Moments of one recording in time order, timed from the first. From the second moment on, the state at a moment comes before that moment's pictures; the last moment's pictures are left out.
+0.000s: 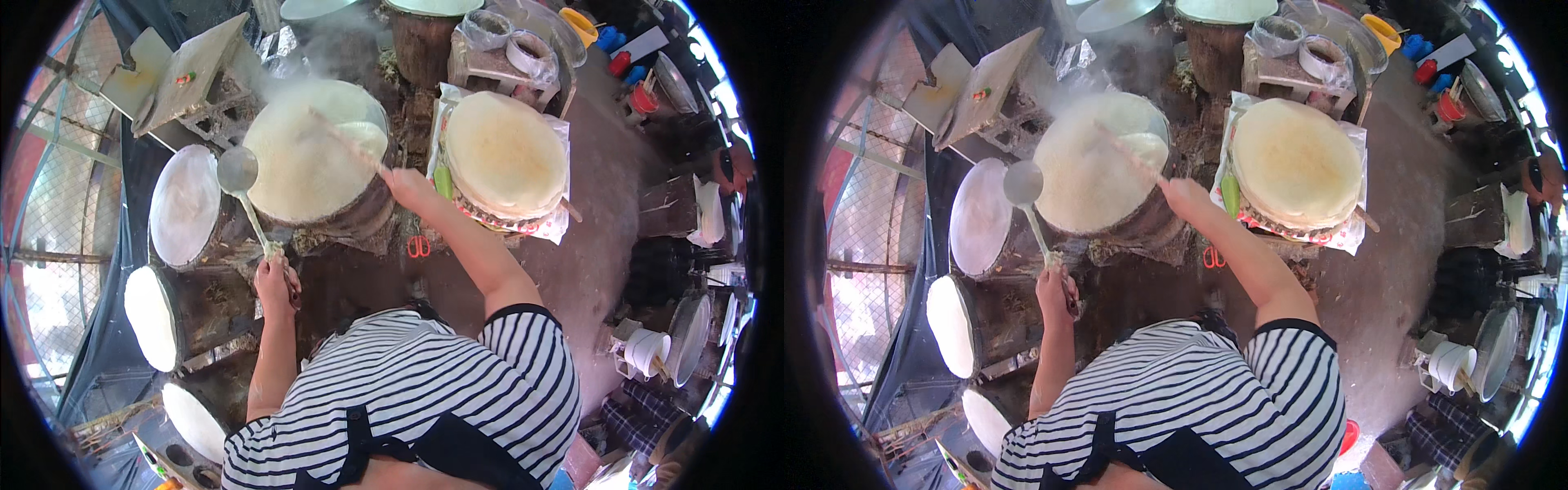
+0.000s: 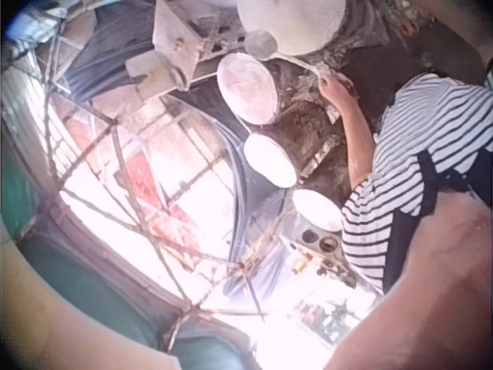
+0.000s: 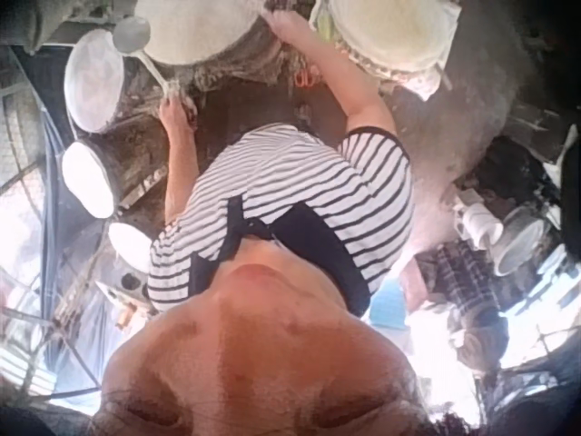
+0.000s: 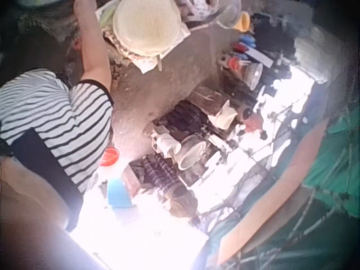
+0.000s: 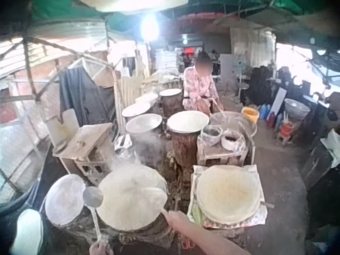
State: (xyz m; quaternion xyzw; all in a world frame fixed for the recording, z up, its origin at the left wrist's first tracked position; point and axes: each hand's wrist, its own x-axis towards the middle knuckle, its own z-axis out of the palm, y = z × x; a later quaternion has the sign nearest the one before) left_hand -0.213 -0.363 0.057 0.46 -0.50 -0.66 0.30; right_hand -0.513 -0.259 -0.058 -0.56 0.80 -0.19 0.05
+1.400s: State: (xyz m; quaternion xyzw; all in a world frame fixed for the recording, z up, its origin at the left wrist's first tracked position) left_hand -0.182 -0.397 0.032 0.41 -0.47 -0.73 0.28; right_hand -0.431 -0.256 -0.025 -0.29 0.90 -0.32 0.10
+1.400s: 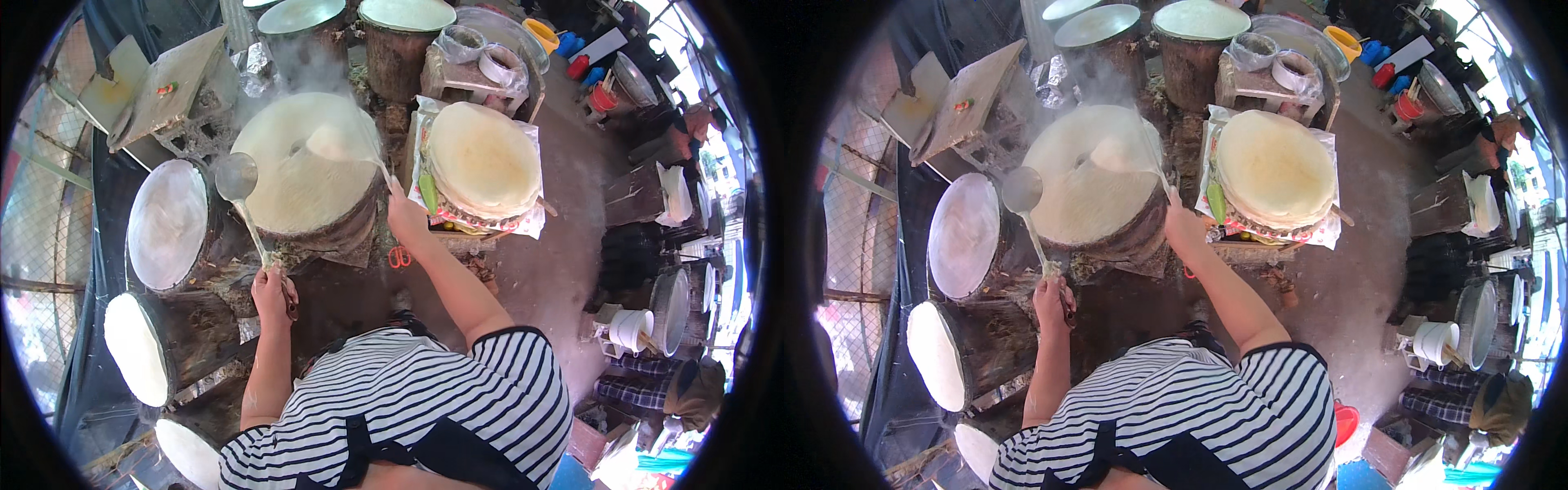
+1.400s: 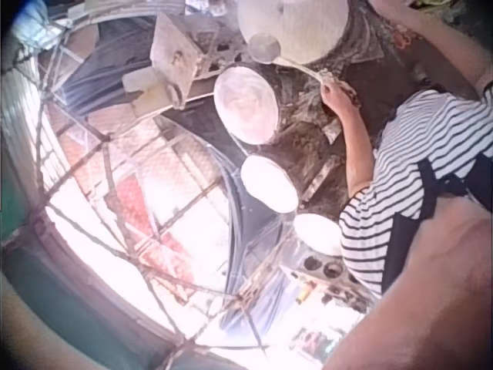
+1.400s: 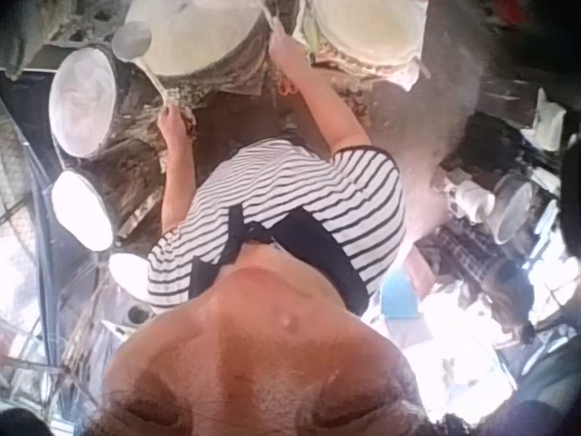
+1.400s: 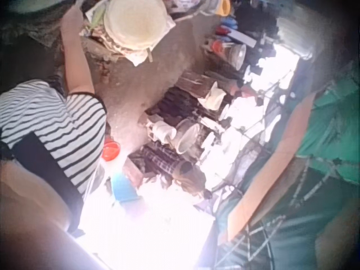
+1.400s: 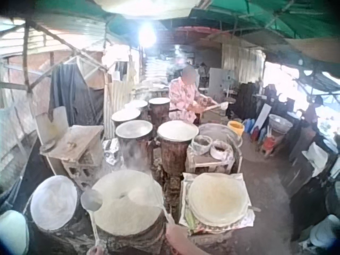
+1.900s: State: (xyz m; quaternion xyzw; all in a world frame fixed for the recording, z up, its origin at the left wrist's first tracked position) left_hand -0.186 -0.436 0.040 0.42 -0.57 -0.67 0.24; right_hand -0.424 -0.316 -0.015 -0.42 0.88 -0.22 0.10
